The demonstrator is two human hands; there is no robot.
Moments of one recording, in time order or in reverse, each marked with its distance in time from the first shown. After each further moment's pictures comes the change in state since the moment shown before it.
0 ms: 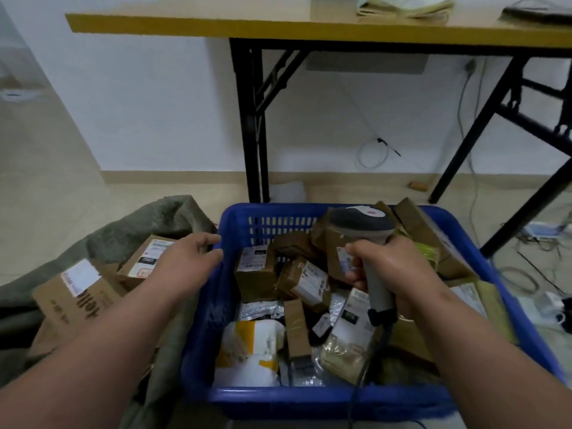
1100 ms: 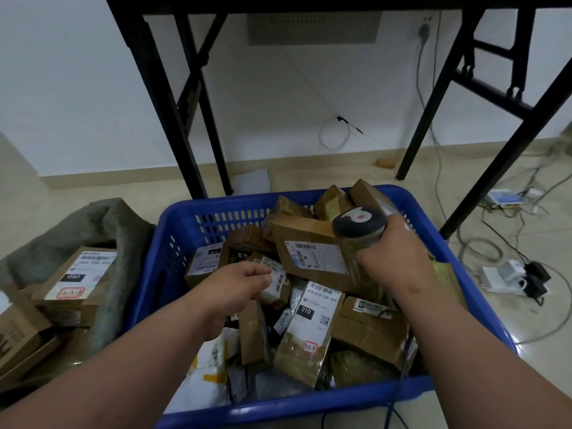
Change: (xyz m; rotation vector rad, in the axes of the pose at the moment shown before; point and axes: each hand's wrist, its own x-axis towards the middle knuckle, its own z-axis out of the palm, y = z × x) left_hand -0.010 0.067 0.141 -0.203 -0.534 -0.205; right_hand 0.063 0.053 -0.086 -0.590 0.355 -0.102
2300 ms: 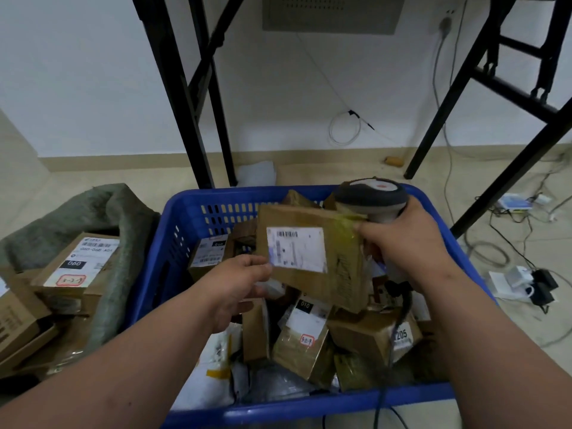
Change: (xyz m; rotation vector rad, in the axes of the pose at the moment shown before) left_hand 0.019 -0.012 -0.009 -0.239 0.020 -0.110; right_hand 0.014 -0.021 -0.002 0.331 -0.048 -0.092
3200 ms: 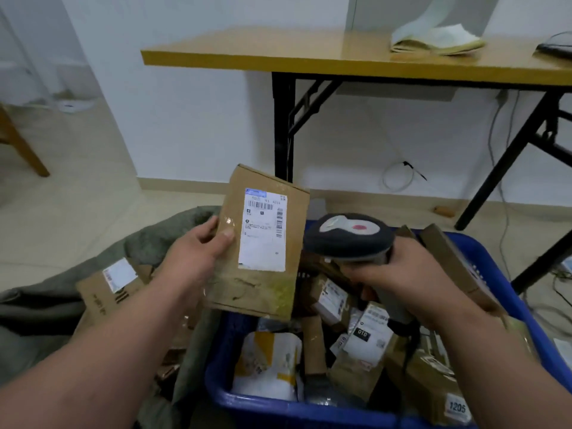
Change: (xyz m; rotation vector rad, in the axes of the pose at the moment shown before) left_hand -0.085 0.001 -0.162 -0.229 0.450 0.424; right_hand -0.099 -0.111 0.036 0.120 -0.508 -0.235
